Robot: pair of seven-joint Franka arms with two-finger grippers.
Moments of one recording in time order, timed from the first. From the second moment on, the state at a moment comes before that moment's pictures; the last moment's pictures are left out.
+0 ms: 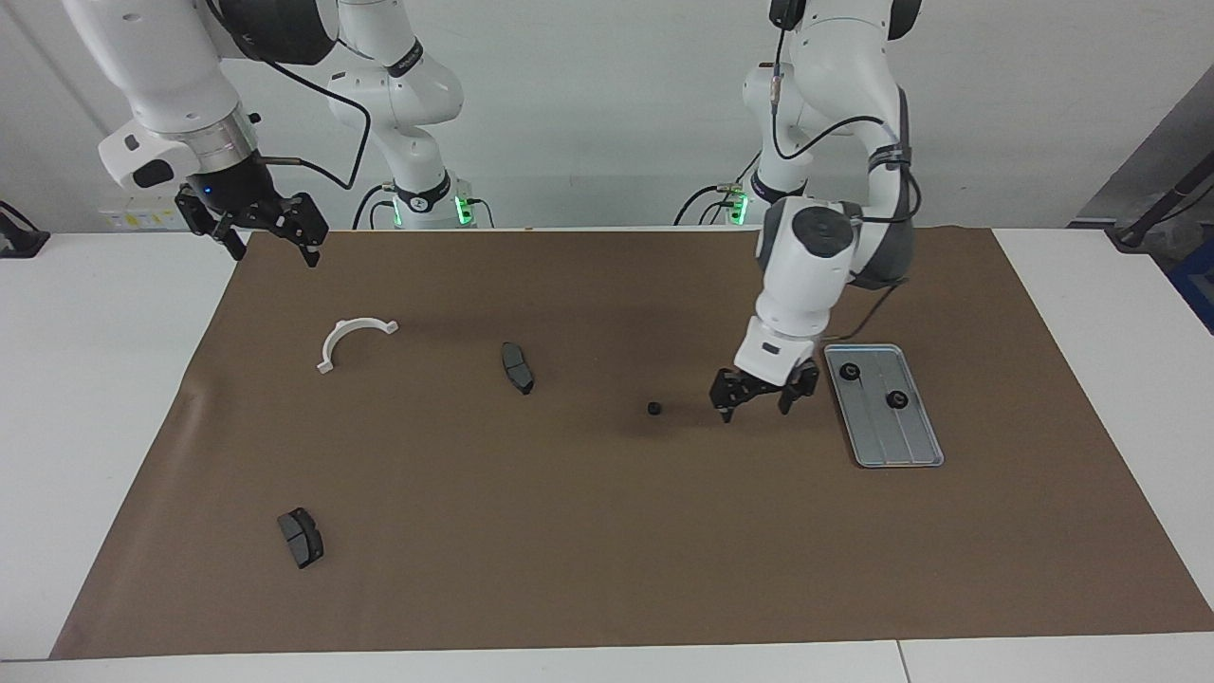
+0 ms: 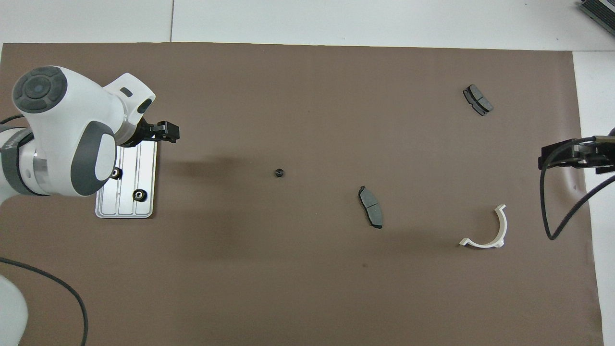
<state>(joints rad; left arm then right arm) -0.26 0.25 0.14 -1.87 -0.04 2.16 -0.14 0.08 -0.06 -0.10 -1.66 -0.05 1.59 0.08</state>
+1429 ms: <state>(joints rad) -0.16 0.12 0.13 -2.26 -0.04 2.35 -0.37 0.09 0.41 0.63 -1.75 -0.40 2.18 0.92</state>
